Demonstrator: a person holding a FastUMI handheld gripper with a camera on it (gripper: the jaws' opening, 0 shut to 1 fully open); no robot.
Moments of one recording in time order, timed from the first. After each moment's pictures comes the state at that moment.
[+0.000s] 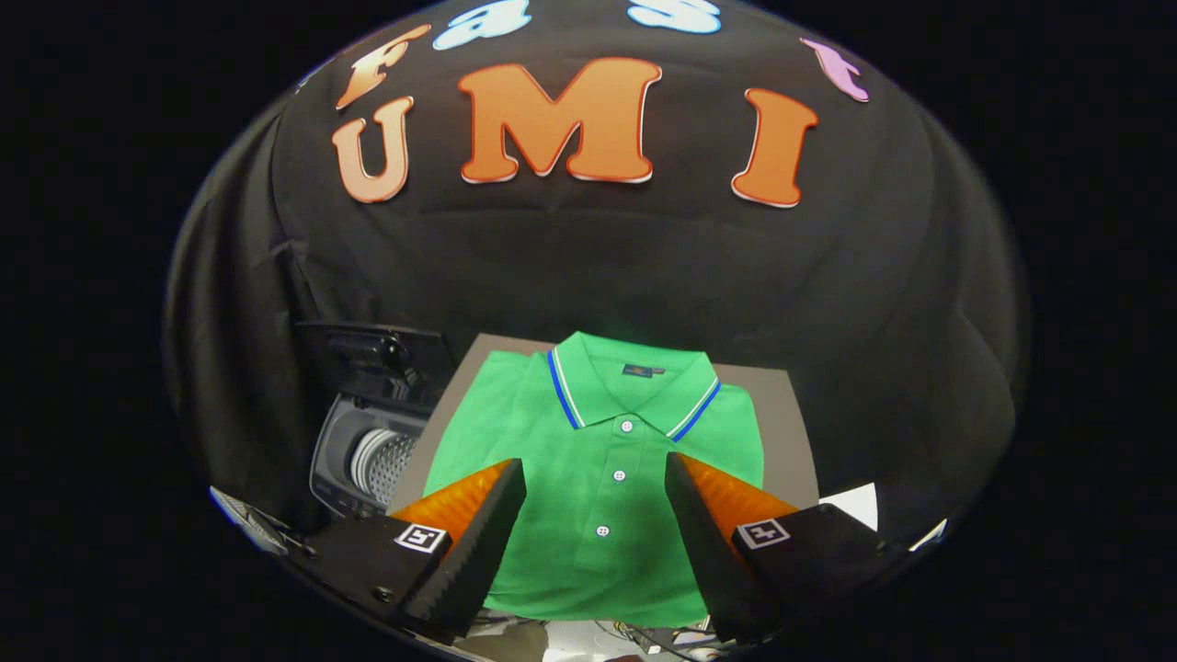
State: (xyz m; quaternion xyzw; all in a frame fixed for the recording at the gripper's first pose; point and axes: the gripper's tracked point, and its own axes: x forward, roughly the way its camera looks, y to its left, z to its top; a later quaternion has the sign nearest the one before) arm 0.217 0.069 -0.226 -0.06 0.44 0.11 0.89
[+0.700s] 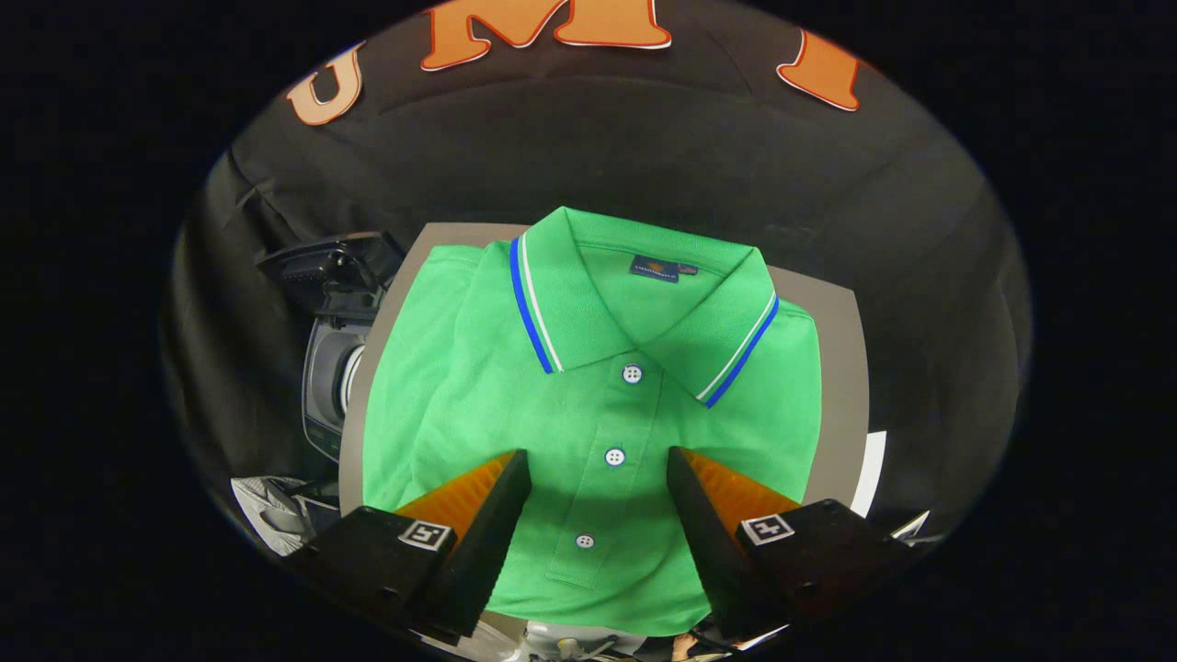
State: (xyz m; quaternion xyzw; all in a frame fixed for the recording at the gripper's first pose) arm 0.223 0.057 -0.295 -0.06 0.61 0.11 0.78
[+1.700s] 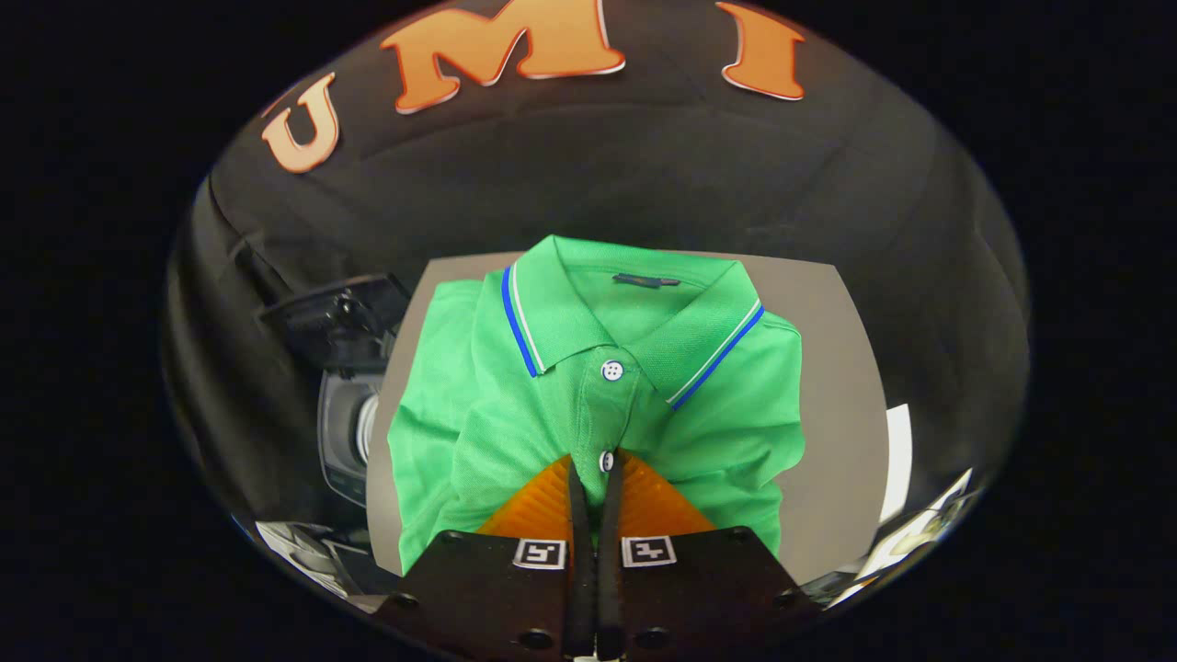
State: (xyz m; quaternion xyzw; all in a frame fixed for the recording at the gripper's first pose) arm 0.218 0.072 -0.286 0.02 0.54 0.08 0.84
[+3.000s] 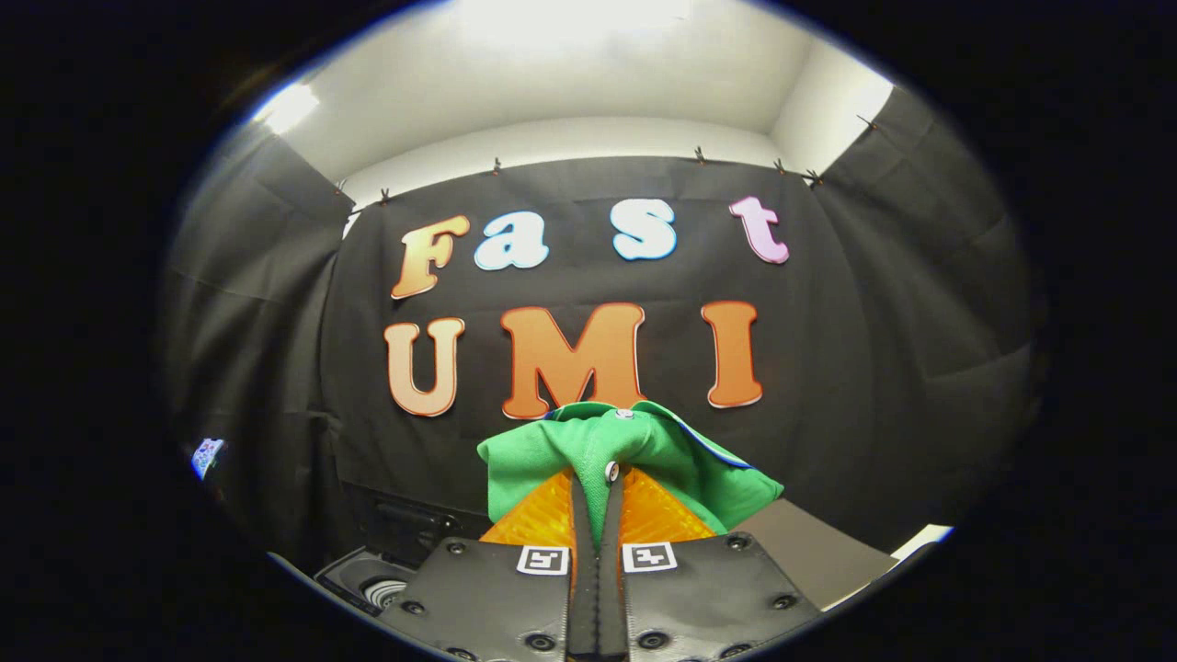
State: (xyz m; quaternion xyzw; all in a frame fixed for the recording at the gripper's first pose) arm 0.148 0.118 -0.083 0.02 -0.04 0.11 0.99
